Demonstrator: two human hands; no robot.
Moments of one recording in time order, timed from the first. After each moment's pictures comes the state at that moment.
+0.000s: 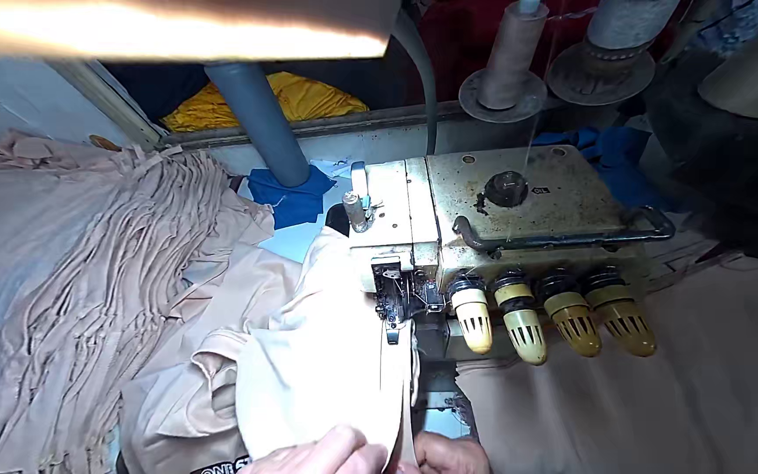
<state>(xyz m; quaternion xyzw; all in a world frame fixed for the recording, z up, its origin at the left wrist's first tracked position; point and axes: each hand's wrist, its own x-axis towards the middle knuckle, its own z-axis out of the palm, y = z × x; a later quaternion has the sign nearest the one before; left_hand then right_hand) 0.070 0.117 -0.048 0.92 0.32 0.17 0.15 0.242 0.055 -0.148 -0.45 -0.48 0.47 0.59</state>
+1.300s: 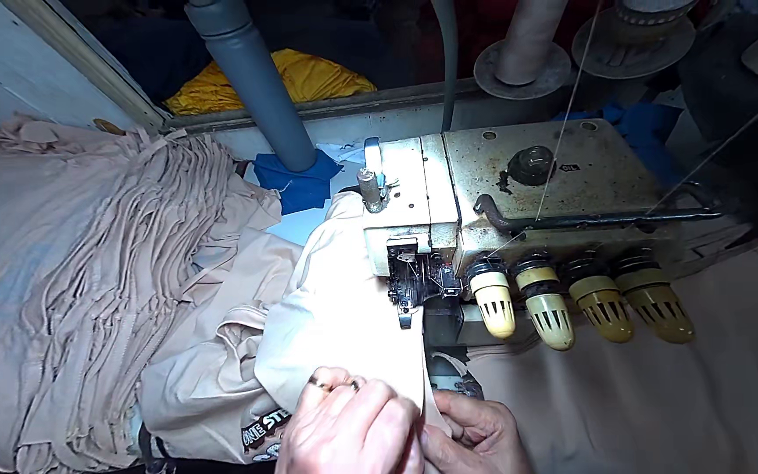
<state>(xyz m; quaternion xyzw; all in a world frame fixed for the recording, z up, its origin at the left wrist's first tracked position) 0.094 0.122 -0.064 0.90 0.36 0.22 0.07 0.252 0.066 -0.135 -0.39 -0.42 0.52 0.63</state>
